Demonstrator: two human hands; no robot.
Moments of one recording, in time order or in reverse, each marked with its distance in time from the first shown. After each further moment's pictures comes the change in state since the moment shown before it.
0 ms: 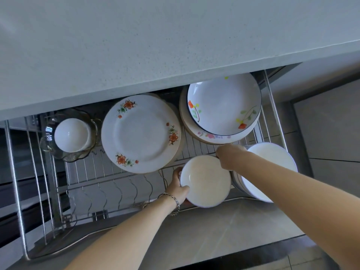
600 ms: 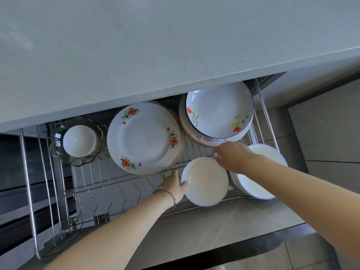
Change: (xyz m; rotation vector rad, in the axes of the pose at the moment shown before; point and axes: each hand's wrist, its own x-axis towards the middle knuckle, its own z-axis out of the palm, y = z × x) left_hand -0.029 0.024 -0.024 0.598 0.026 0.059; right_hand -0.047 0.006 -0.020 0.082 0.184 -0.117
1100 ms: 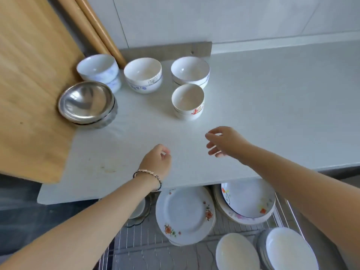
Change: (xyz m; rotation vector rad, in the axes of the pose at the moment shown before) left_hand -0.131 0.027 -0.281 -0.378 0.725 0.255; right_hand -0.050 -0.106 -0.272 1.135 0.367 -0.044
